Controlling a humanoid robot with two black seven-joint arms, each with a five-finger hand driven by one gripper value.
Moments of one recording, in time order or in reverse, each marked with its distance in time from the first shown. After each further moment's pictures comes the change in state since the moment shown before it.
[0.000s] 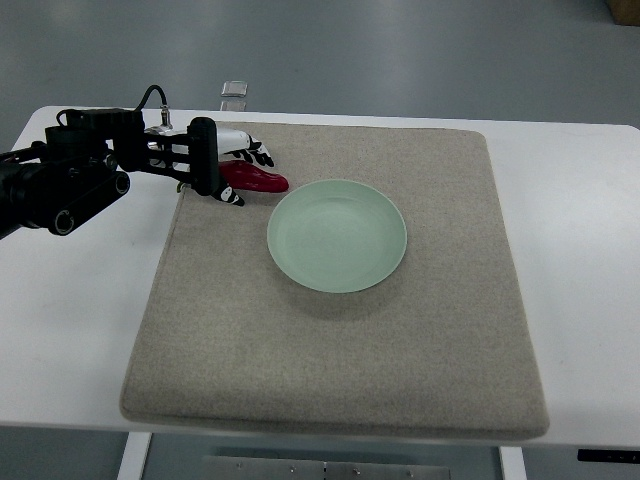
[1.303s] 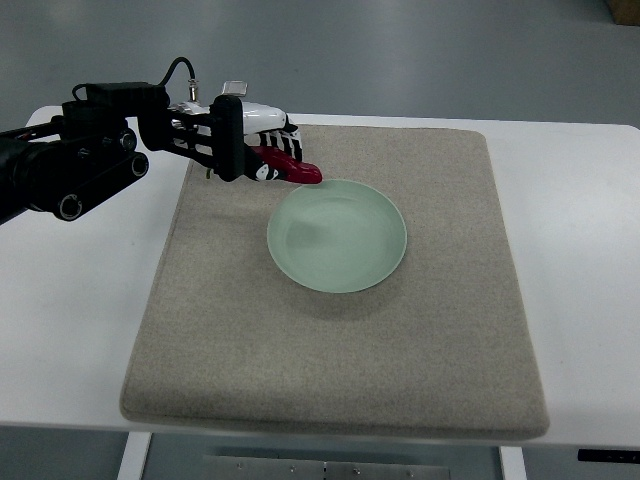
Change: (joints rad) left arm -0.062 0.013 -0.023 -0.176 0.004 0.011 0.000; right arm 0.000 0.000 0.000 0.000 0.000 0.000 0.000
